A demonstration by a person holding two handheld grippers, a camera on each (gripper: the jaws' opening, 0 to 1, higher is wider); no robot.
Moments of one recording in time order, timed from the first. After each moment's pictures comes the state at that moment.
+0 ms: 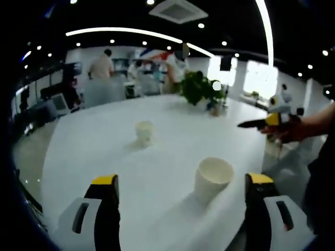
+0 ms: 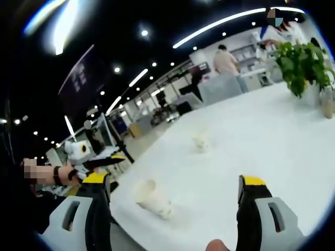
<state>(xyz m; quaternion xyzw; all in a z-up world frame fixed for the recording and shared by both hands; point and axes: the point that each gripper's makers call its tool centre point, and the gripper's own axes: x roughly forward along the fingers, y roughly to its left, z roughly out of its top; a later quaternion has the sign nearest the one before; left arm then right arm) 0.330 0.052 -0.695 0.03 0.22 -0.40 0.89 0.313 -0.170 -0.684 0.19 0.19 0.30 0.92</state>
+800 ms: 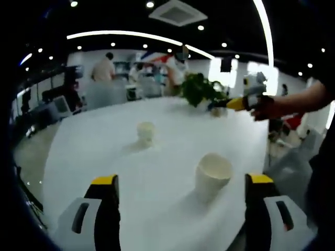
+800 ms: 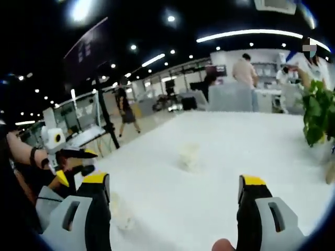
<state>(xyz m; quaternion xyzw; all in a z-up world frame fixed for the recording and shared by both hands) 0.323 0.058 -0.703 0.04 0.21 -0.39 0.90 0.431 -0.171 -0.674 0.02 0.20 0.33 0.92</state>
